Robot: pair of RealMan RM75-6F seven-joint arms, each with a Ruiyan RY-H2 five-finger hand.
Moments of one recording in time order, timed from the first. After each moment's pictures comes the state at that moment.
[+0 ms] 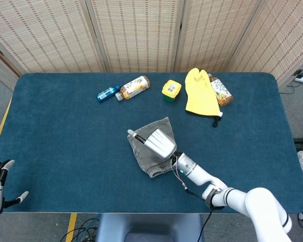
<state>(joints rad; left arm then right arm) 0.00 -1.18 -0.06 -1.62 1.41 1.51 -0.05 0.91 -1.84 0.10 -0.90 -1.63 1.20 -0.19</state>
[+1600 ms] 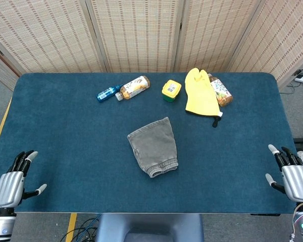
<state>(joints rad) -0.08 -1.18 -0.06 -1.76 1.45 1.47 0.09 0.13 -1.13 -0.05 -1.54 -1.46 1.57 -0.06</state>
